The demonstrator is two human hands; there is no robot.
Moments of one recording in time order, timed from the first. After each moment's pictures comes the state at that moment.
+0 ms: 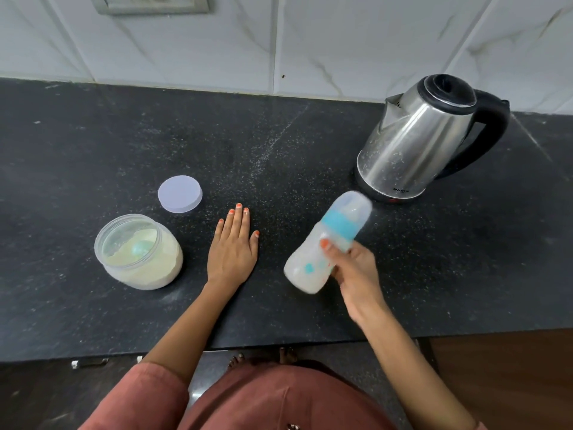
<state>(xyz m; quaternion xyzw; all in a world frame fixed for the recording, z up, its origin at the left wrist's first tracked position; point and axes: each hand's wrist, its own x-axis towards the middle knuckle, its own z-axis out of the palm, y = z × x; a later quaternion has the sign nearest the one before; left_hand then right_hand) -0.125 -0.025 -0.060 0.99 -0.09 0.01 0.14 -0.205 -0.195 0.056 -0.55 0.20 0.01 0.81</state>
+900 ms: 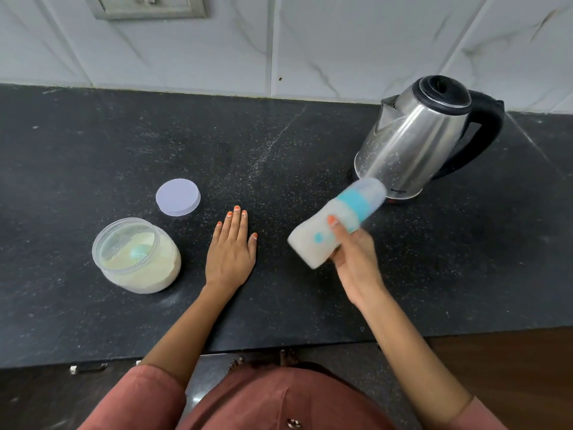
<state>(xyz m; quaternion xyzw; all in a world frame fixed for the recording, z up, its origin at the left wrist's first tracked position) -0.126 -0.024 -0.058 0.99 -0.09 0.01 0.14 -0.184 -0.200 0.060 -0.50 0.20 -0.02 0.84</state>
